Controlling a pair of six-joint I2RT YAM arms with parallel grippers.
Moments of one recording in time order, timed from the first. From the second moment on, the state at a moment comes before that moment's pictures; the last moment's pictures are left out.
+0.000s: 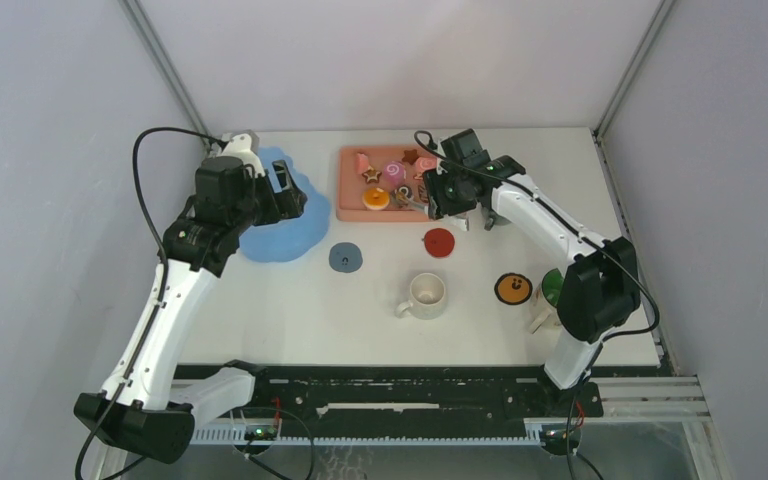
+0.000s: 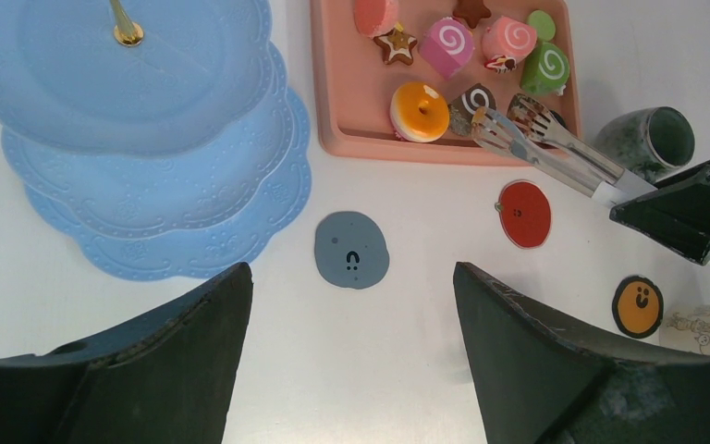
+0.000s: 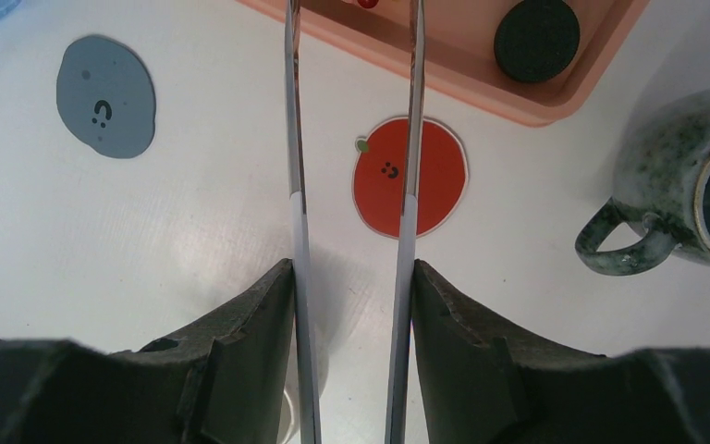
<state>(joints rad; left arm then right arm) -0.25 1.07 1.25 -0.68 -0.03 -0.34 0.48 1.73 1.55 -0.77 -0.06 0.15</state>
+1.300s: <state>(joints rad) -0.25 1.04 1.25 -0.68 -0.03 -0.34 0.53 1.84 1.58 -0.70 0.04 0.15</state>
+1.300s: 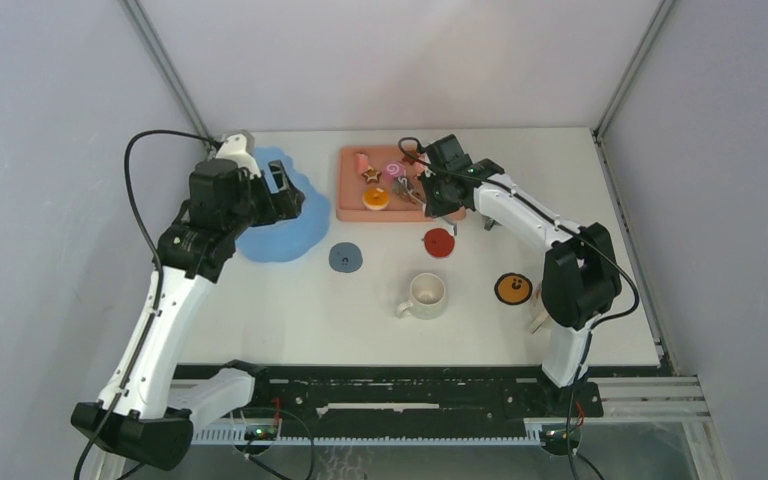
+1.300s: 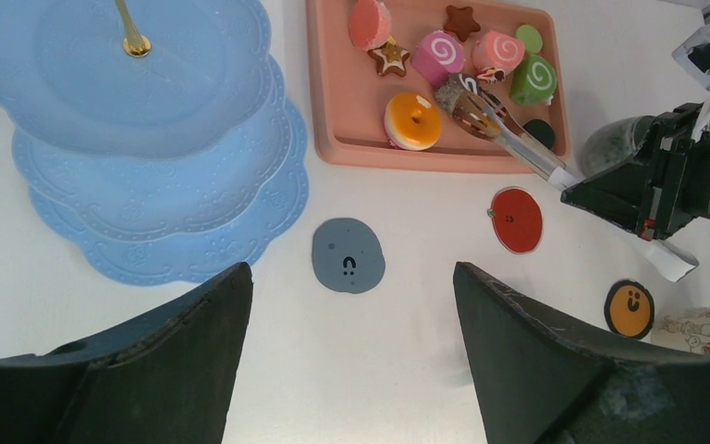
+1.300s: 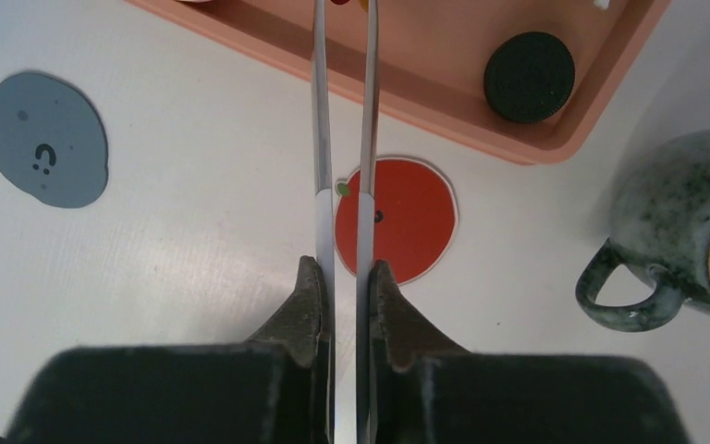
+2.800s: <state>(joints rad) 0.31 1.26 1.42 -0.65 0.16 -0.57 0.85 1.89 2.16 -0.78 -0.02 0.12</state>
